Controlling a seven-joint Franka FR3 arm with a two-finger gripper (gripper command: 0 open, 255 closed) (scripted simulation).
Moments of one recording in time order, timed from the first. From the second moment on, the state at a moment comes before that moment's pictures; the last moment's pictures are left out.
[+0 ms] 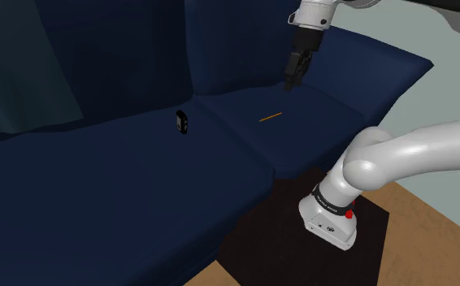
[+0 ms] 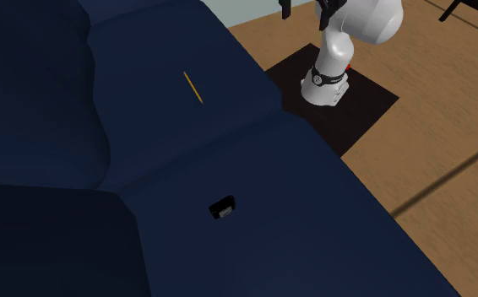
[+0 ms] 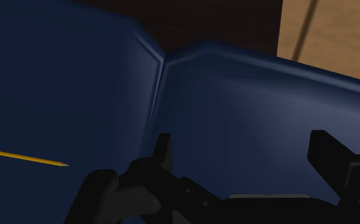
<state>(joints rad) 0.01 -0.74 -0.05 -2.34 0.10 1.47 -0.10</state>
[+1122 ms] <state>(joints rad) 0.04 -0.29 0.11 -2.27 0.12 1.91 0.10</state>
